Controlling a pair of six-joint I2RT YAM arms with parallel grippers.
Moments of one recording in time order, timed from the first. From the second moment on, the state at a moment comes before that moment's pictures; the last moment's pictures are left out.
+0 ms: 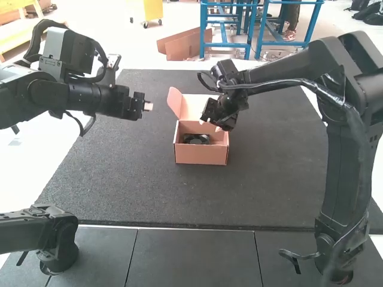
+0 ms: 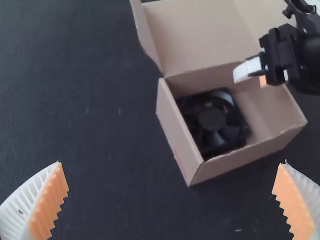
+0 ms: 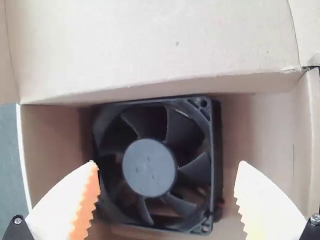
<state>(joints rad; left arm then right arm) -0.38 0.86 0.85 -0.55 0.03 -0.09 0.60 1.91 1.35 -0.43 -0.04 0.69</state>
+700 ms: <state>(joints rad) -0.33 1.21 1.06 -0.60 0.02 -0.16 0.48 1.49 1.30 -0.47 -0.01 0.20</state>
